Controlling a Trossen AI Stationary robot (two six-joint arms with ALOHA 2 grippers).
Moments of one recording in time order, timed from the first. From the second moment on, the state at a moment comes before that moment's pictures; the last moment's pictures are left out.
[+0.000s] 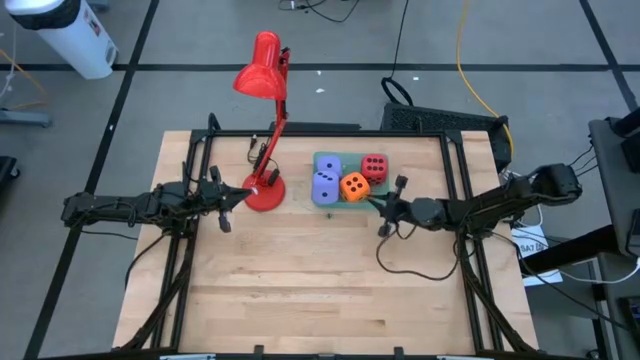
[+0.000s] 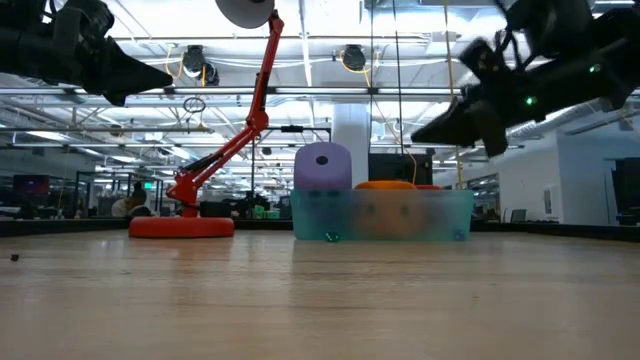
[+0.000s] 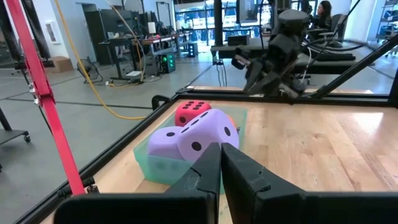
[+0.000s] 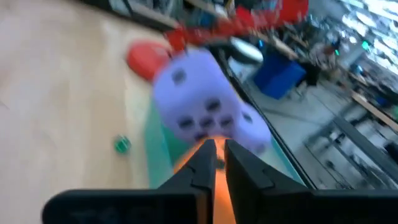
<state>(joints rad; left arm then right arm) 0.00 0.24 0.17 0.03 -0.26 0.05 0.09 1.23 0.29 0.69 0.55 -0.33</state>
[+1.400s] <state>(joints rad) 0.00 0.24 0.17 0.03 -0.26 0.02 0.14 0.34 0.04 0.50 0.26 -0.05</state>
